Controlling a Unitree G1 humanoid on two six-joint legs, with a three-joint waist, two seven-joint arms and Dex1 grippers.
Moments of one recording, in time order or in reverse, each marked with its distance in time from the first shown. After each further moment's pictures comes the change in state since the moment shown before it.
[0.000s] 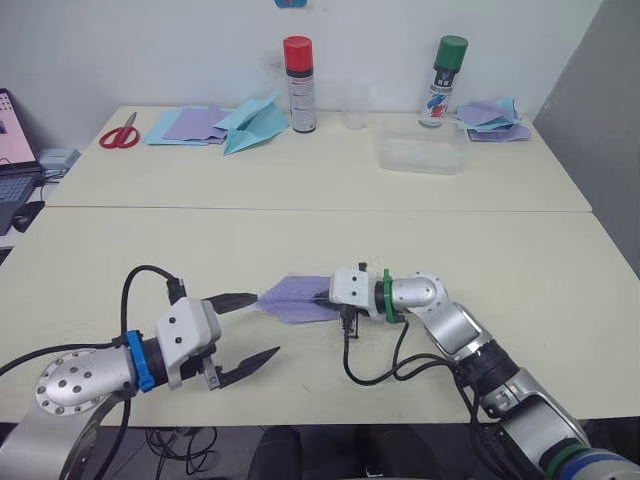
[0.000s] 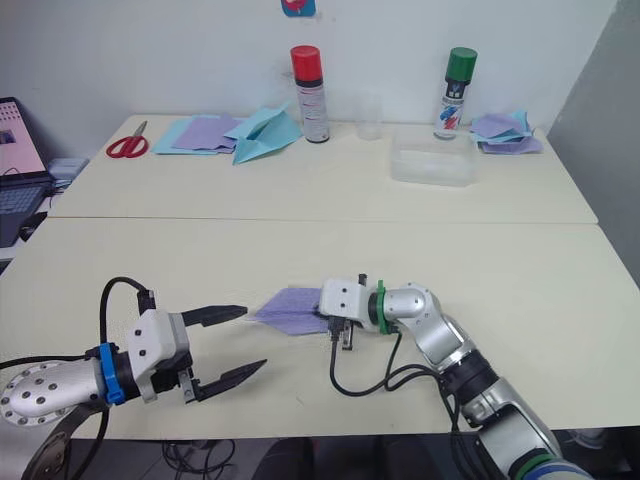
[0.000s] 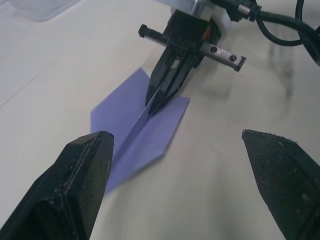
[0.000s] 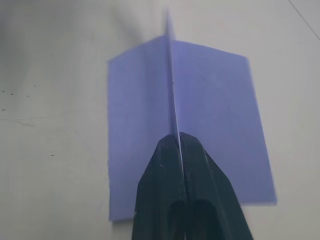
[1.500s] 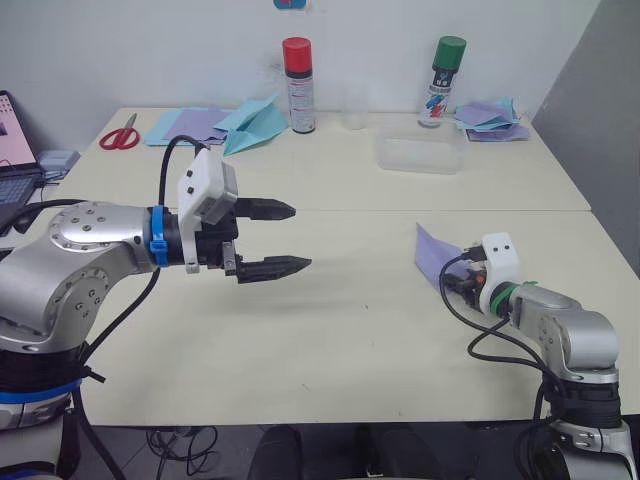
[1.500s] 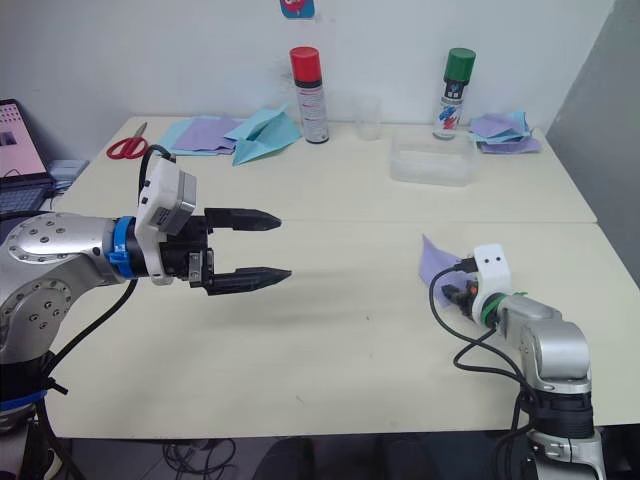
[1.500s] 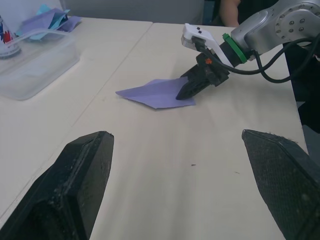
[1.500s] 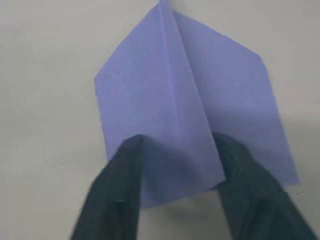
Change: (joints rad) left arm -0.799 0.150 -0.180 0.234 -0.351 0.482 -0.087; right arm 0.242 -0.132 -0.655 -0.471 0.368 1.012 -0.485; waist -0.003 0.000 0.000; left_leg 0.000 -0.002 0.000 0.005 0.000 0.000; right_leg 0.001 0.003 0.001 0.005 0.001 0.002
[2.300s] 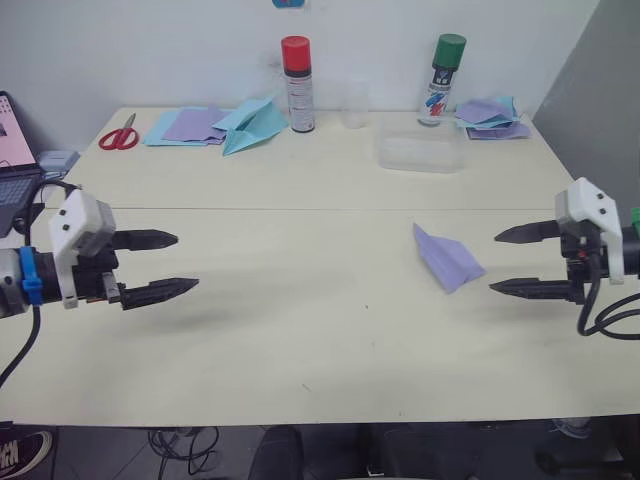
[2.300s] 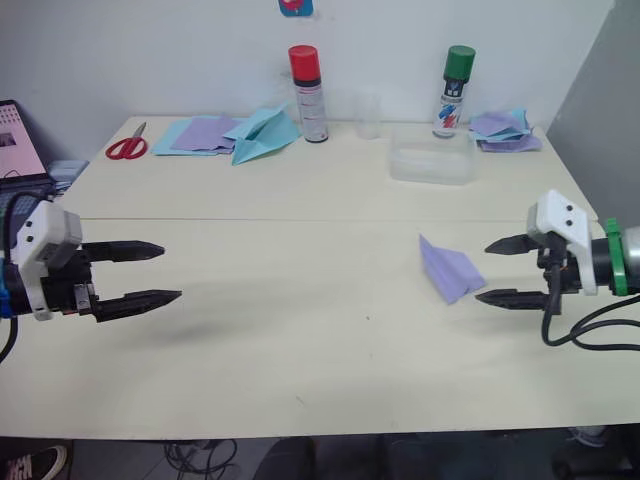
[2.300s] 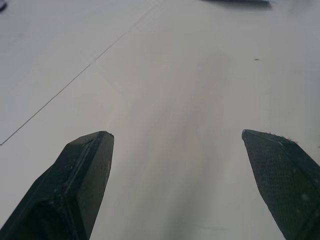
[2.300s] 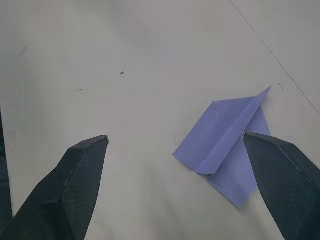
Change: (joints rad) left arm 0.434 0.186 0.358 0.268 0.208 -0.235 -0.189; right arm -0.077 -0.770 0.033 0.122 0.245 -0.468 0.906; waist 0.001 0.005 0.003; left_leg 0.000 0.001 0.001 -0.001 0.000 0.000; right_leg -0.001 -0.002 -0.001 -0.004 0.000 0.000
